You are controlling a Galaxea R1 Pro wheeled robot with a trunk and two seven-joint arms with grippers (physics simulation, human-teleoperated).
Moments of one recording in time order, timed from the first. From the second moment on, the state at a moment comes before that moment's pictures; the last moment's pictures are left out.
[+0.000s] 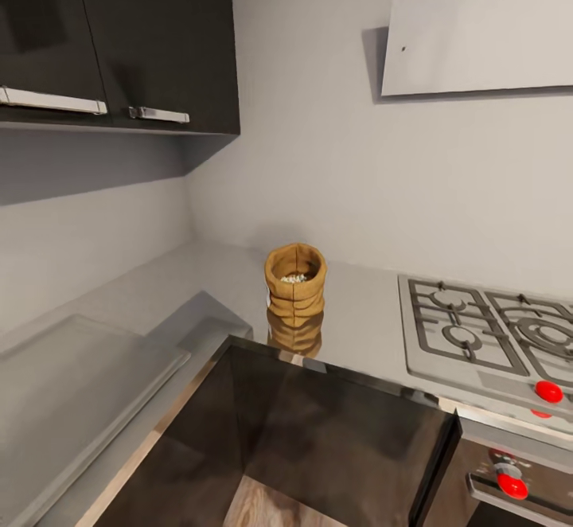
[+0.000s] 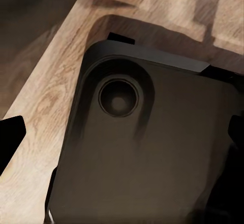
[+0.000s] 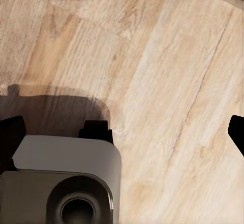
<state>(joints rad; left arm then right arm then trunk) 0.00 0.00 0.09 -0.07 0.20 -0.12 0.01 -0.26 -0.06 -0.06 0.03 0.13 -0.09 -0.02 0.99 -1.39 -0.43</state>
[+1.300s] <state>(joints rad) 0.00 0.00 0.09 -0.07 0.23 -0.12 0.01 -0.26 -0.06 -0.06 0.03 0.13 -0.09 -0.02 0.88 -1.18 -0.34</state>
